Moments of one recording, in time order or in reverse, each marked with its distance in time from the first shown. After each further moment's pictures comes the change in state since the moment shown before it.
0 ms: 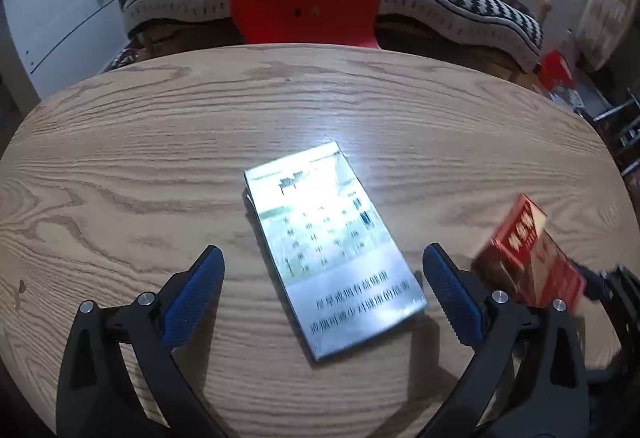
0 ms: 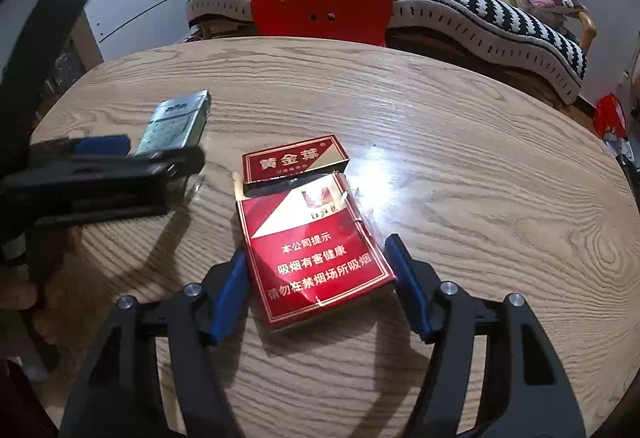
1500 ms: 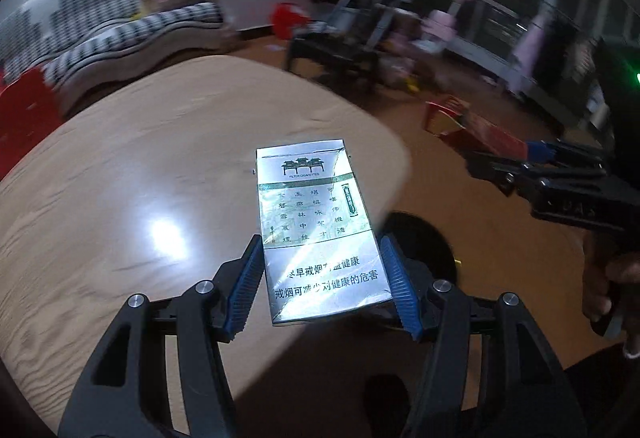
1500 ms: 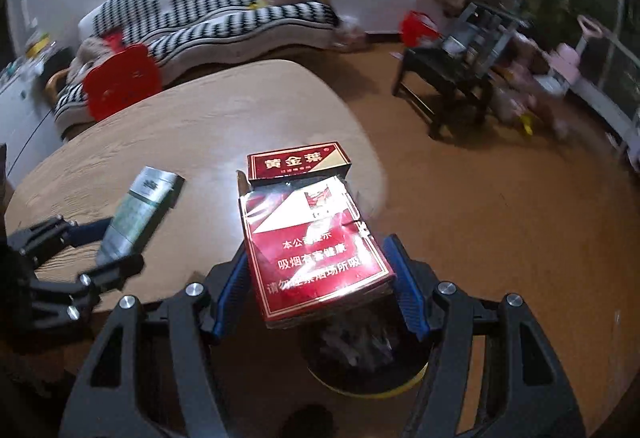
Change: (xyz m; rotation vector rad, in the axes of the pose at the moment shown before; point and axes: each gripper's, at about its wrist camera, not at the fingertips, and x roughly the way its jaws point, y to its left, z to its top) left arm -0.210 -0.317 -0.243 0.698 -0.086 -0.632; right arm -0.352 -0.201 -0.349 0.578 -0.128 -0.394
